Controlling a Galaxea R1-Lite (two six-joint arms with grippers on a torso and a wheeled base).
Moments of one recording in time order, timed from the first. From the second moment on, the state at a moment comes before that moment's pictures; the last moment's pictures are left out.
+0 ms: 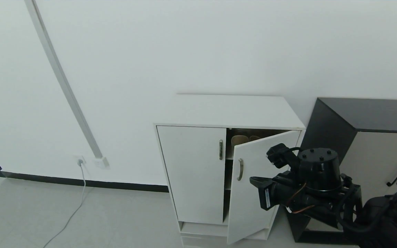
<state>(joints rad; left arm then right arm) 0.00 0.00 0.00 0.00 -0.02 0.01 0.67 1.85 -0.63 -0.85 -0.03 0.11</state>
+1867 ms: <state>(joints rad) 0.00 0.00 0.00 0.00 -0.02 0.00 0.53 2.11 -0.89 -0.85 -0.03 0.11</state>
